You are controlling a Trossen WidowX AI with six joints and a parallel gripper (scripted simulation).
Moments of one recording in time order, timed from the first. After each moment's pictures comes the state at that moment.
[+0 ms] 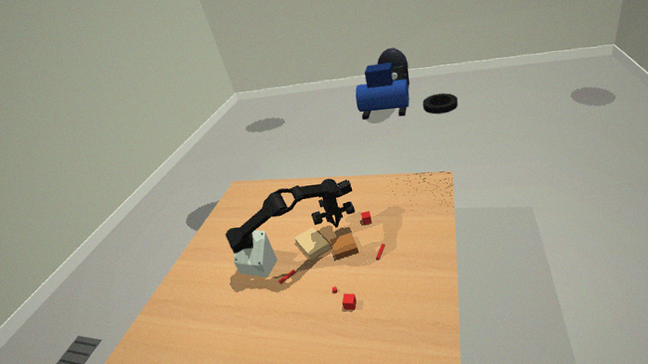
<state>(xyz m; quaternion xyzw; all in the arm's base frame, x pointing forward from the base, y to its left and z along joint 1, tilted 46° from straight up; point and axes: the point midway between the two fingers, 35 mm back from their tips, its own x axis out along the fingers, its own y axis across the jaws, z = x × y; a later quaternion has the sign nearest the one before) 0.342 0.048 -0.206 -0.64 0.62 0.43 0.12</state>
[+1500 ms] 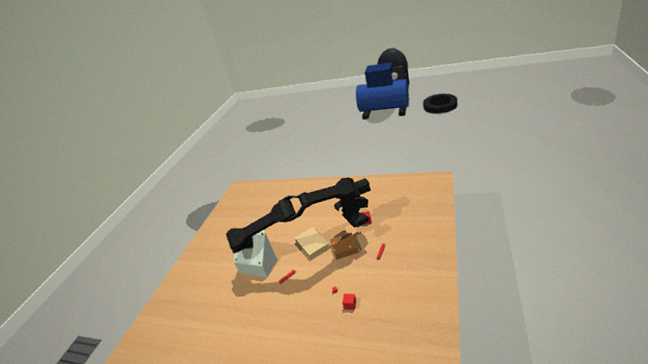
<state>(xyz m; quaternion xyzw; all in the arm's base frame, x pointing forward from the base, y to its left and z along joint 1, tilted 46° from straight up) 0.434 0.034 -0.179 -0.46 0.74 -0.04 0.49</state>
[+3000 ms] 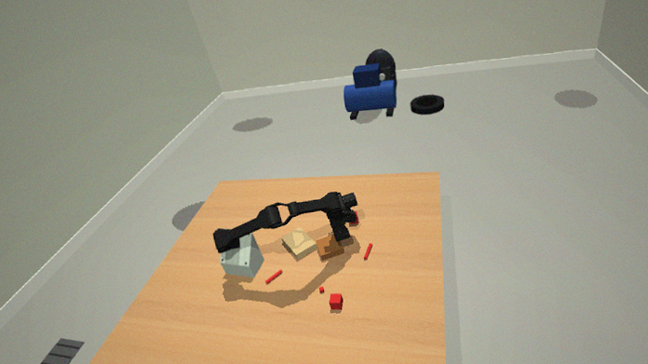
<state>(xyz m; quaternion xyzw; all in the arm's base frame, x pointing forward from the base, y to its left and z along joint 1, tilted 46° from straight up) 0.417 -0.014 -0.205 -0.37 0.73 -0.14 0.56</state>
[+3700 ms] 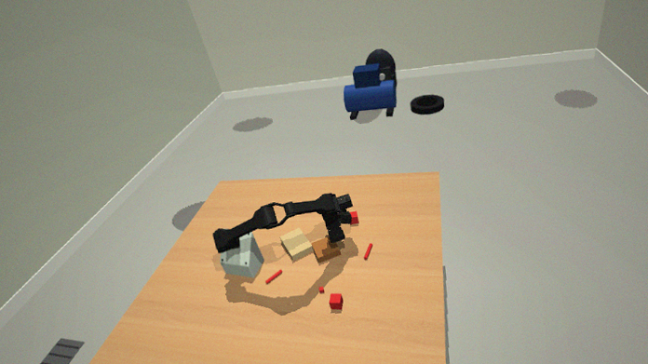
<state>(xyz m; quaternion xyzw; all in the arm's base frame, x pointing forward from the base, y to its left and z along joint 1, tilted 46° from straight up) 0.399 -0.018 -0.194 -0.36 0.73 -0.14 0.56</state>
